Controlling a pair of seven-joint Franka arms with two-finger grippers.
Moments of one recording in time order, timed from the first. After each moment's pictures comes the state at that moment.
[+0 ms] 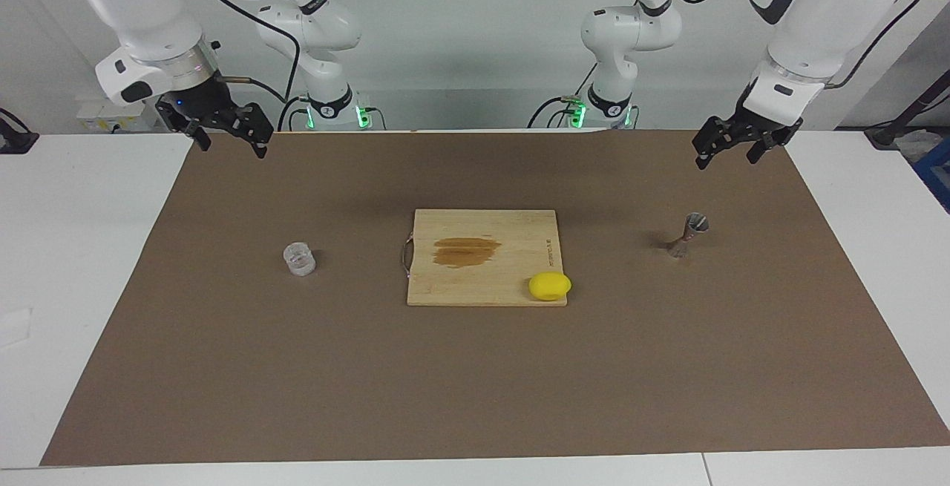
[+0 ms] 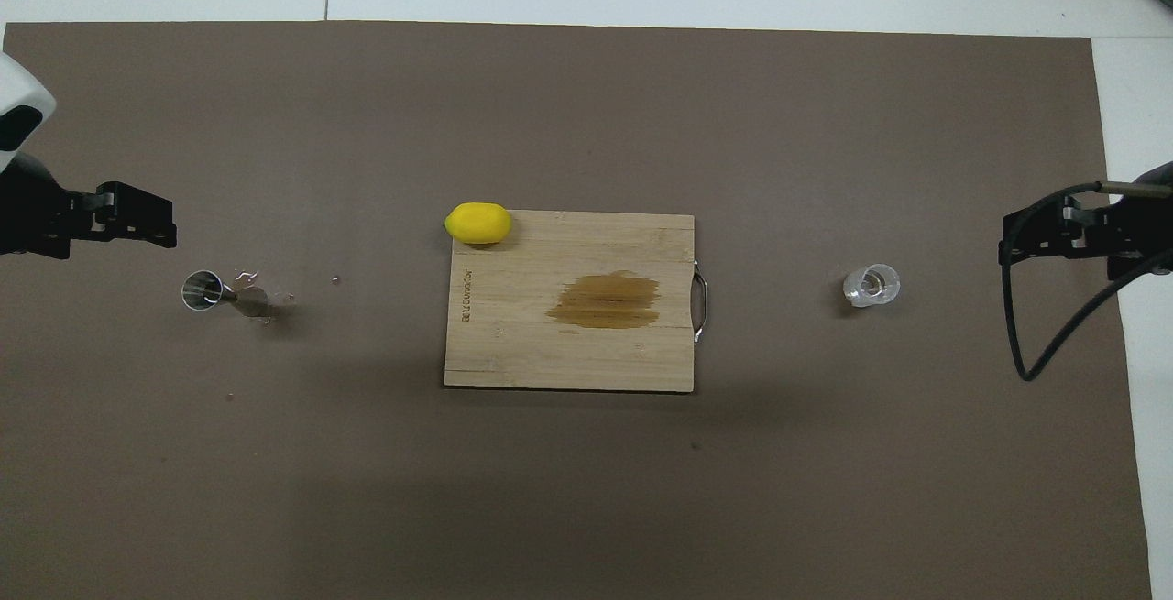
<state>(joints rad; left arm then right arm) -0.02 -0.01 -0.06 -1.62 0.00 1.59 -0.12 -0.05 -0.01 0.06 -1.57 -0.03 1.49 0.18</state>
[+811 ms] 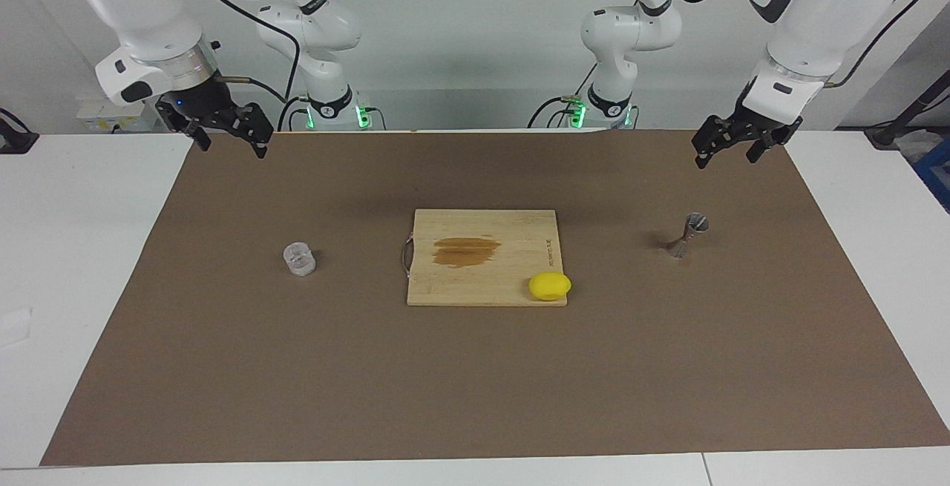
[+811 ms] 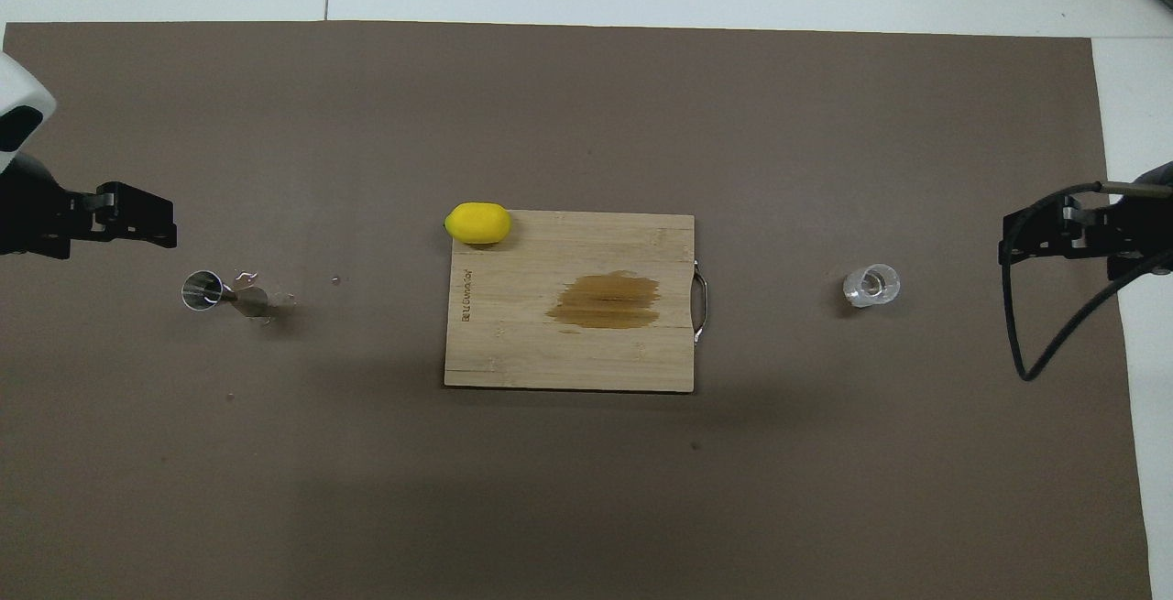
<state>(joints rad) -0.02 -0.01 -0.06 -1.62 0.00 1.59 -0.12 -0.05 -0.01 0.06 -1.57 -0.03 1.49 0.18</state>
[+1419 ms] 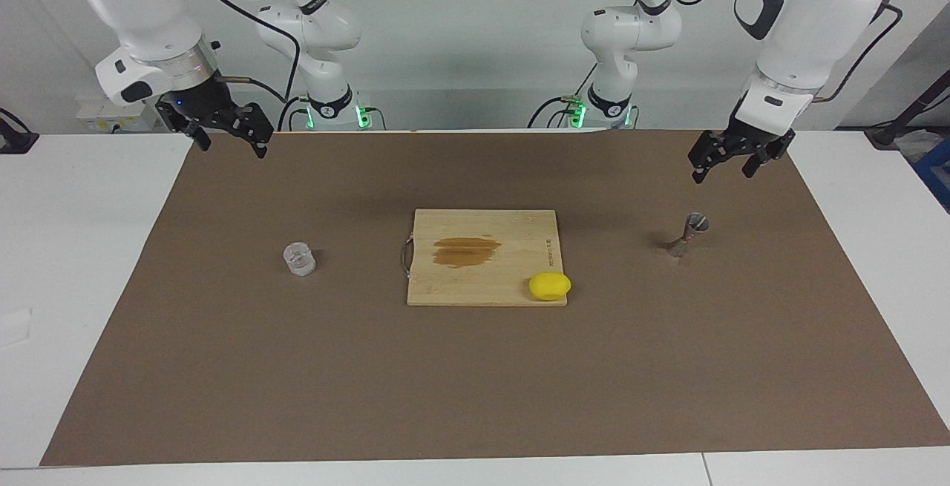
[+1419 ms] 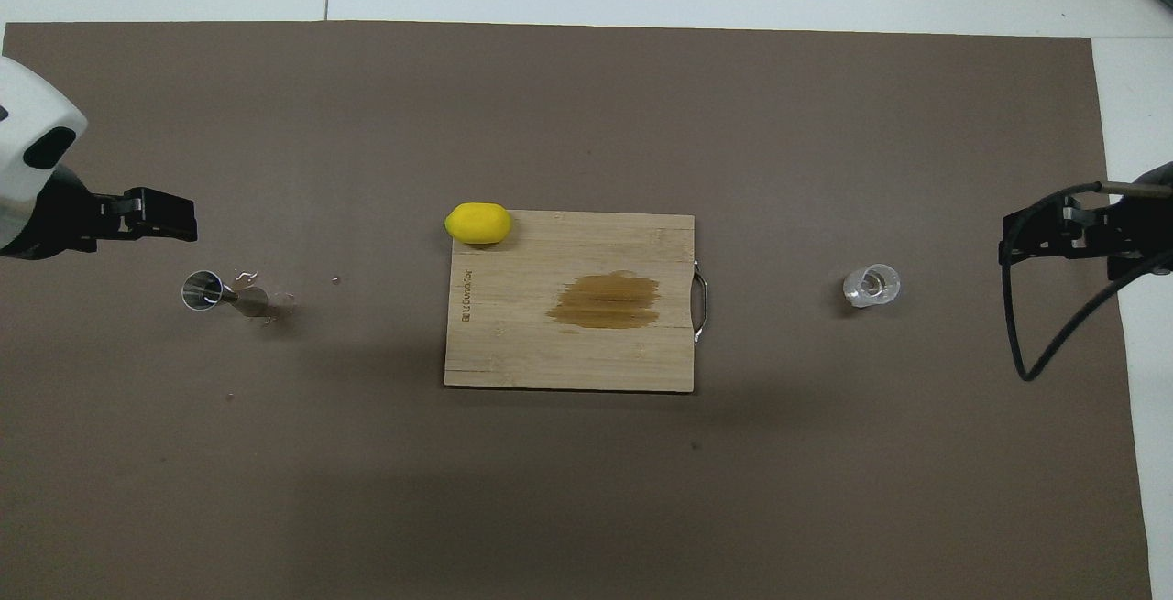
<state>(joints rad) -0.02 -0.06 -0.06 -1.82 0.00 1.83 -0.12 -0.05 -0.01 0.06 -1.57 -0.03 1.49 0.18</state>
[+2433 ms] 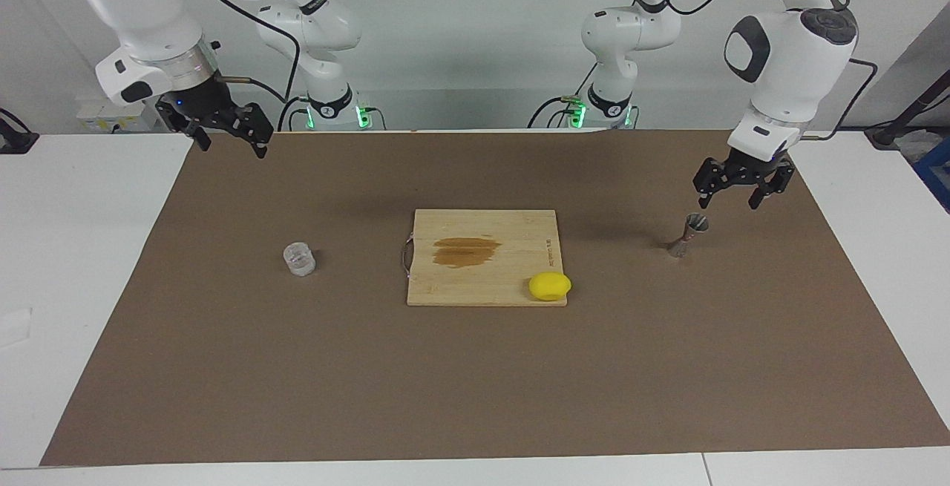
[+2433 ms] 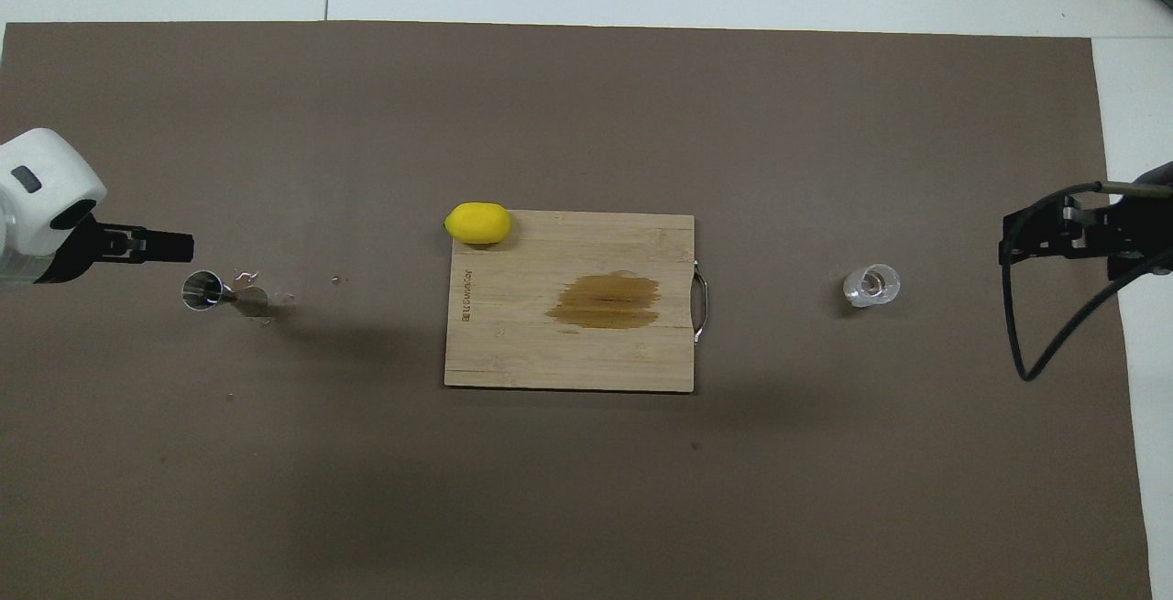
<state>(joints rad) 0.05 -0.10 -0.05 -2.03 0.00 2.10 0.14 -0.05 -0.01 0.06 -1.57 -0.03 1.49 0.18</state>
